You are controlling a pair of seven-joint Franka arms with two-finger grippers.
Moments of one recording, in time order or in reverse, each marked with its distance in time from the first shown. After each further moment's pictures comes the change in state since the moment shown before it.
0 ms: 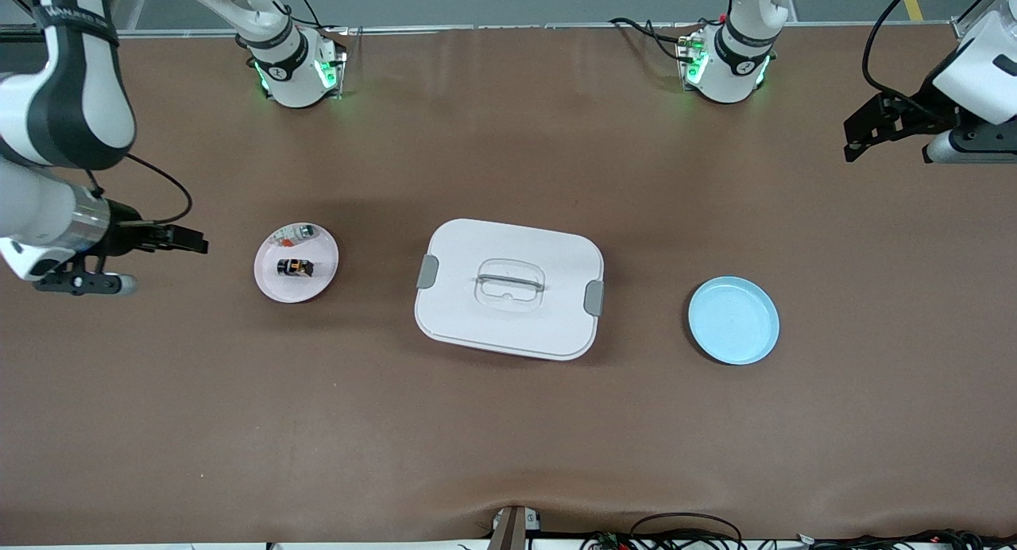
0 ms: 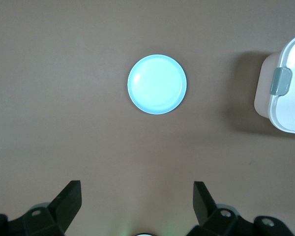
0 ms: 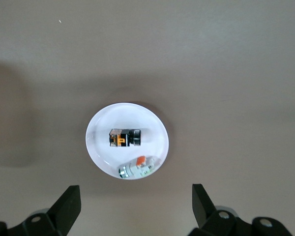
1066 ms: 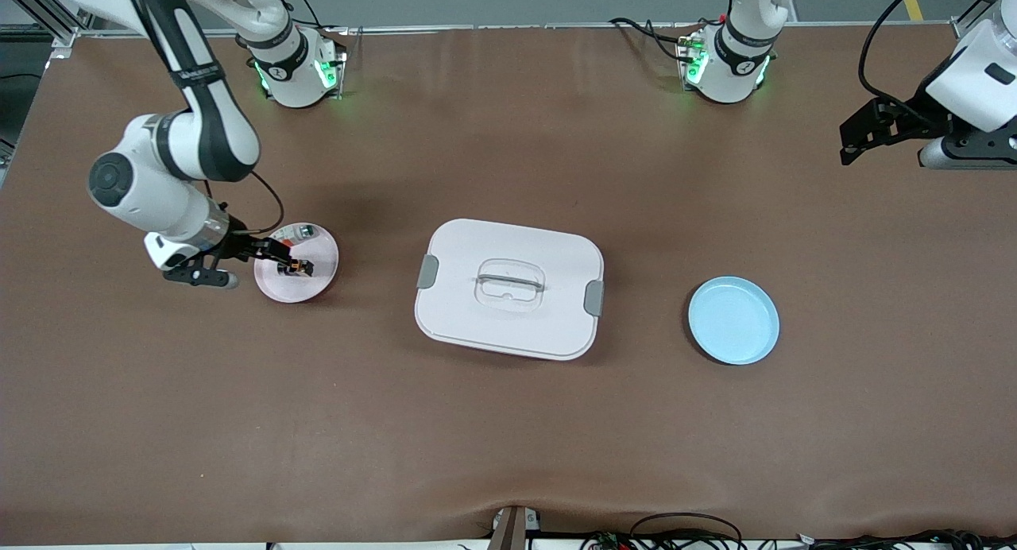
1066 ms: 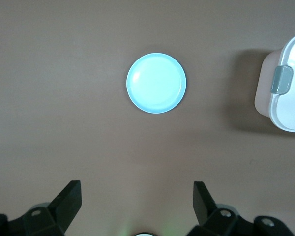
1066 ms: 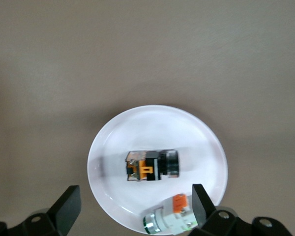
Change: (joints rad) left arm -0.003 0.010 -0.001 0.000 0.000 0.000 0.000; right arm 0.121 -0.001 0.013 -0.447 0.085 0.589 0.088
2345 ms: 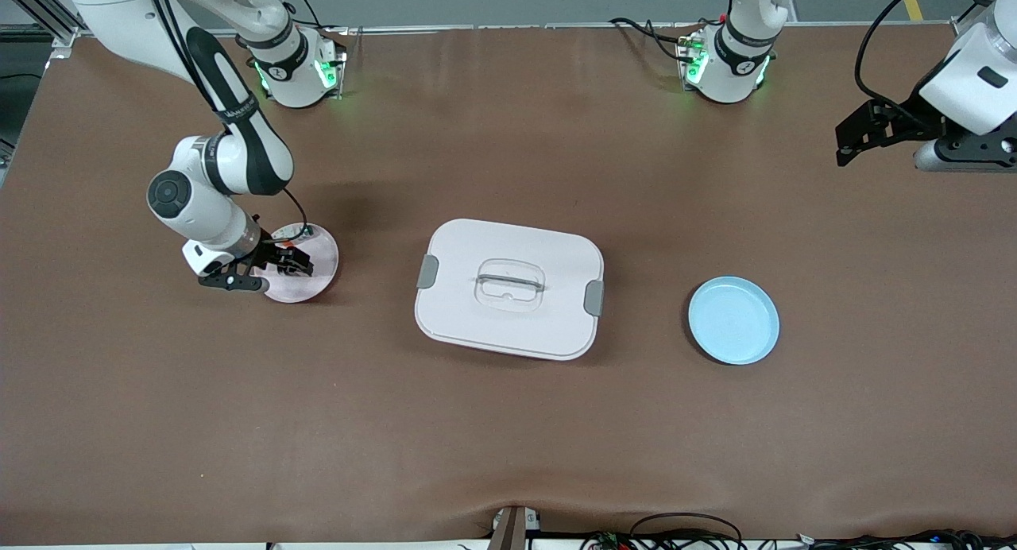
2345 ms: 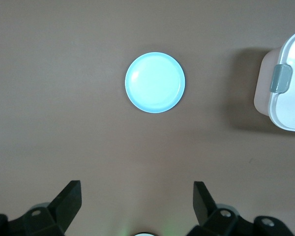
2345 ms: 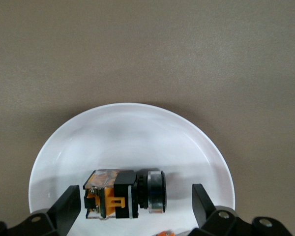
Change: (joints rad) left arm -0.003 0.005 -0.003 0.000 0.000 0.000 0.000; right arm 0.005 0.149 -0.007 -0.060 -0.053 0.225 0.000
